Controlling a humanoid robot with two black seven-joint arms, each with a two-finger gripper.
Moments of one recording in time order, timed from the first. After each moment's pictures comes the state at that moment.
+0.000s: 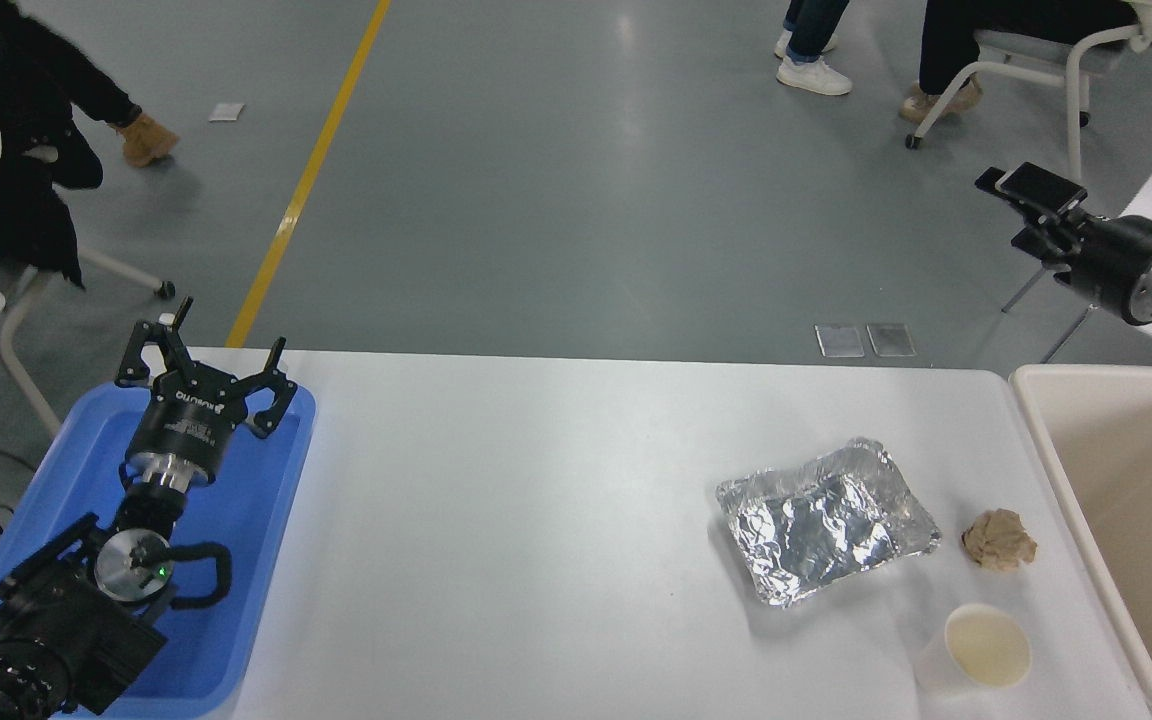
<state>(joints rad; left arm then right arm) -0.60 0.23 -0.89 -0.31 -0.14 -0.79 -0.36 1.45 -0.68 -0.76 0.73 -0.33 0.18 0.42</state>
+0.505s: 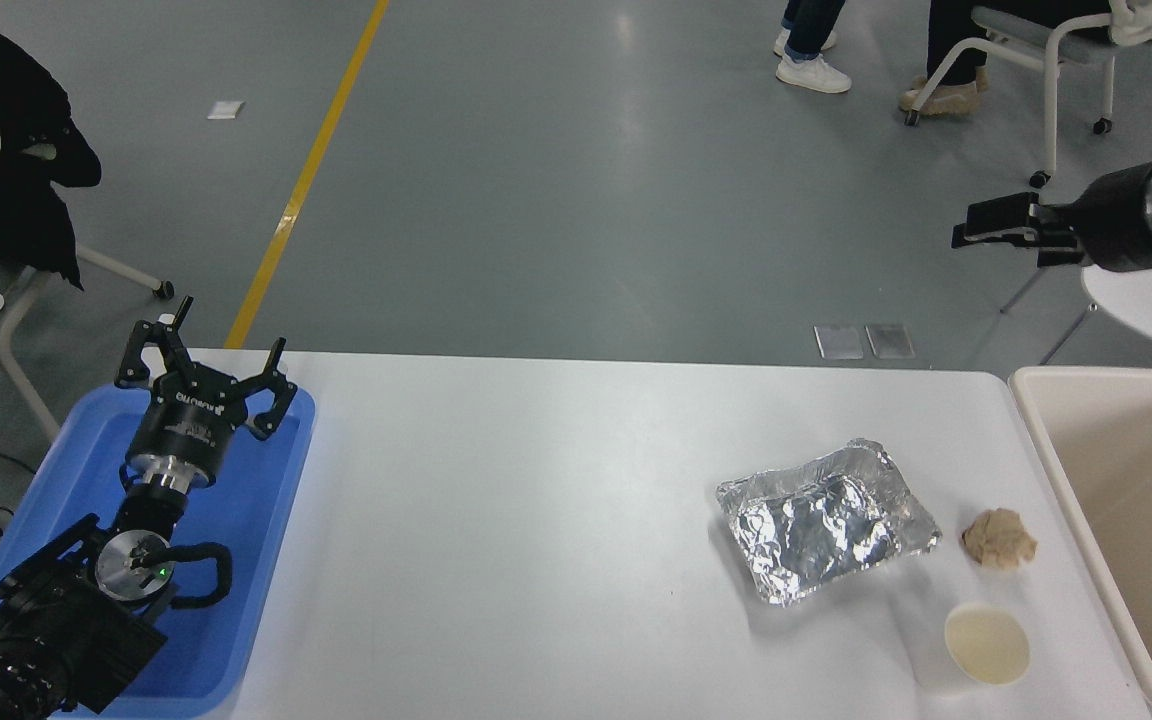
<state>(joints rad) -0.60 0.23 -0.89 -0.31 -0.14 -0.79 -0.36 1.82 -0.56 -1.21 0.84 -0.51 0.59 0.38</state>
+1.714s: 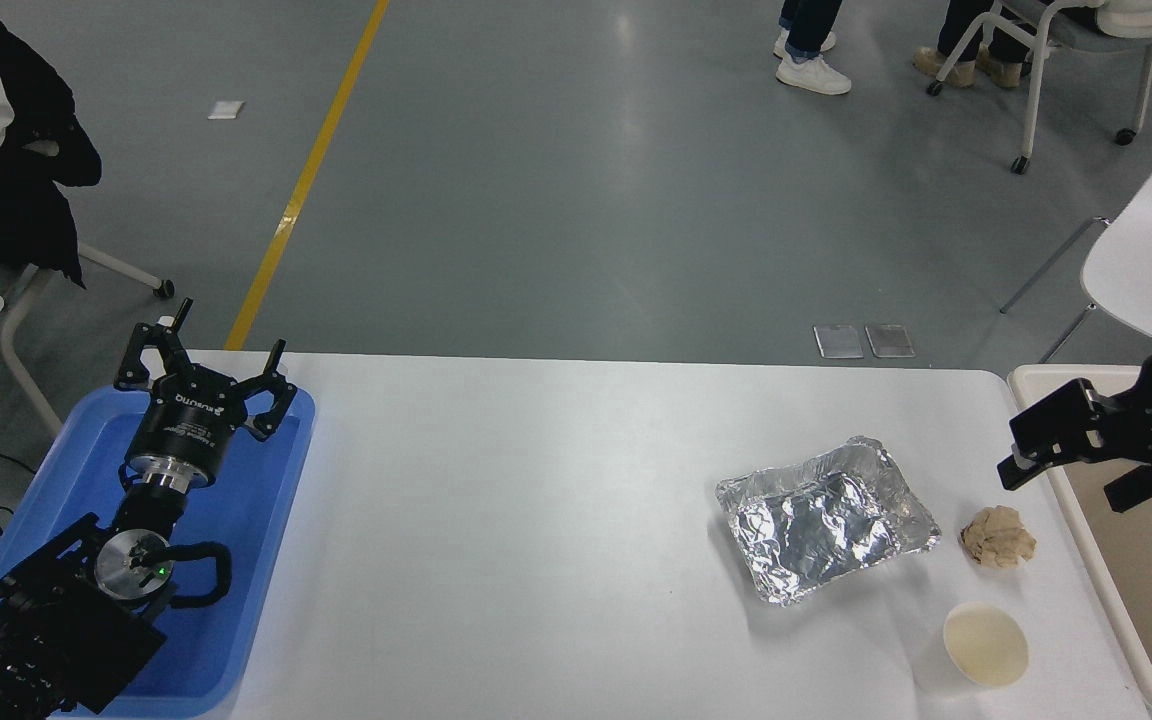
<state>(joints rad) -0.60 0.23 -0.89 -0.31 -0.14 -0.79 -0.36 2.09 -0.68 -1.46 1.40 -0.58 0.78 0.37</state>
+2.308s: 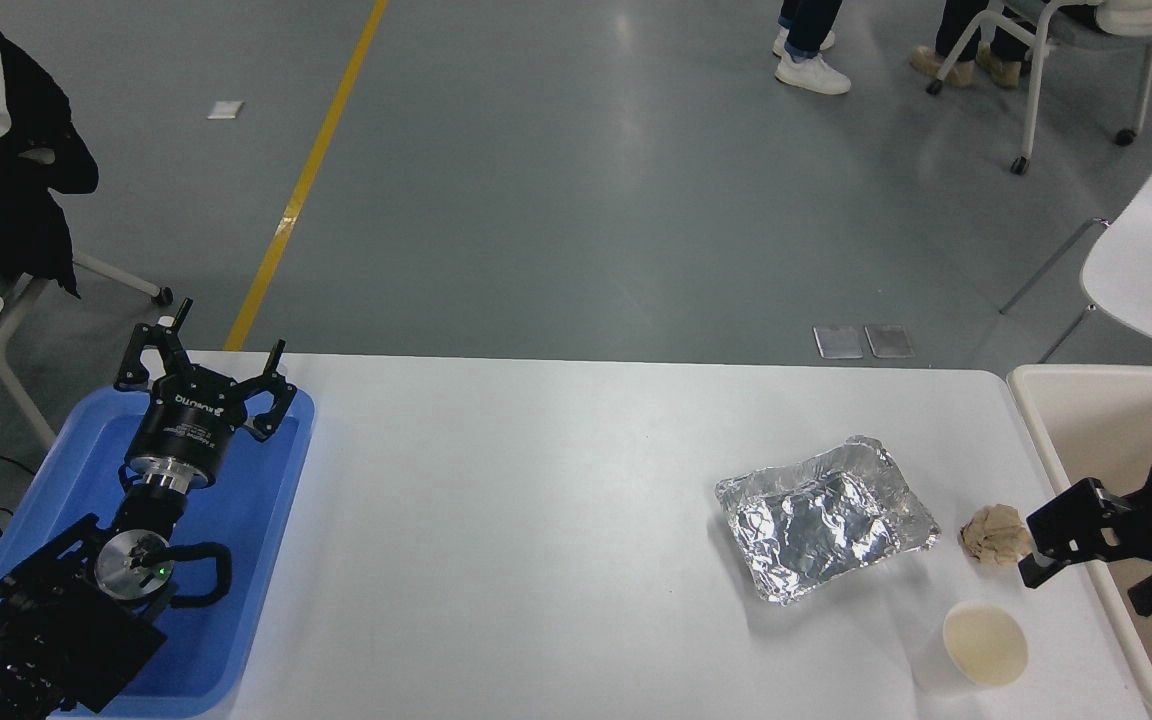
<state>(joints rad) -0.60 0.23 -0.89 -0.31 -0.14 -0.79 -0.36 1.82 -0.70 -1.45 1.36 -0.60 0.65 0.37</state>
